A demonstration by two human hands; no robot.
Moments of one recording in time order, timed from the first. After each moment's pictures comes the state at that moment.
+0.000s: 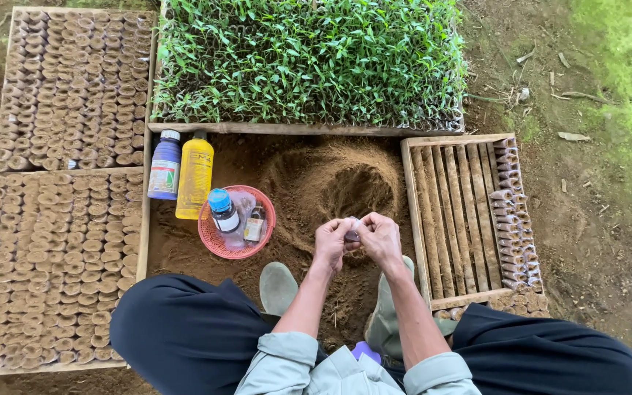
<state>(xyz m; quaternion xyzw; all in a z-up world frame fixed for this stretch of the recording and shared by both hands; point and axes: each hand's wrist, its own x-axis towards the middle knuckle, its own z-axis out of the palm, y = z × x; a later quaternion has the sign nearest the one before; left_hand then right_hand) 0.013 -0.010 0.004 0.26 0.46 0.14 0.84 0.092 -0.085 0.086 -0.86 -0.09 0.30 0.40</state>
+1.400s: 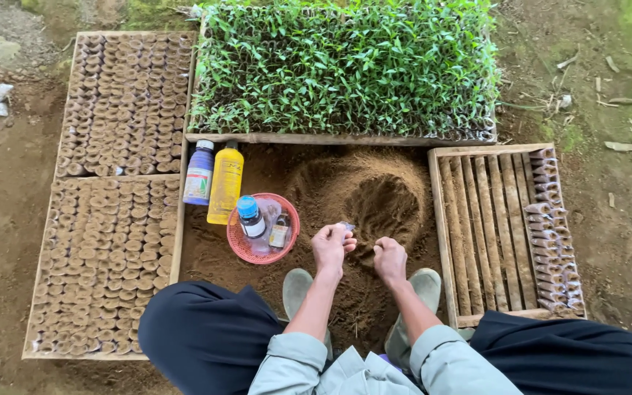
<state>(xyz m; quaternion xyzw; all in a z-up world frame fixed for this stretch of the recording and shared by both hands) -0.011 0.023 -0.003 0.31 0.55 0.23 0.74 0.087 -0.122 -0.116 -0.92 -0.19 0.23 0.26</state>
